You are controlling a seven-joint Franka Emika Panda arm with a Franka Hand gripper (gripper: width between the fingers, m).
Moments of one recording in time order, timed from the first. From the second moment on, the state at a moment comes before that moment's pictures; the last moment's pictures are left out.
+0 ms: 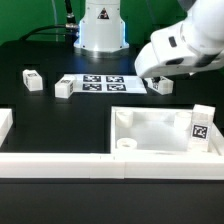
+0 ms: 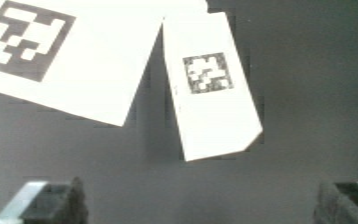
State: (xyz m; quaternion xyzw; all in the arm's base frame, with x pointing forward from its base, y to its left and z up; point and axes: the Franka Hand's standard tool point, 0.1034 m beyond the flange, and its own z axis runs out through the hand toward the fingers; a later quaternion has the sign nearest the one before) arm 0.420 0.125 0.040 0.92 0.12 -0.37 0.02
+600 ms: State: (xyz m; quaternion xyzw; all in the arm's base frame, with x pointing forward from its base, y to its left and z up) arm 0.404 0.123 0.027 0.91 0.14 -0.39 0.03
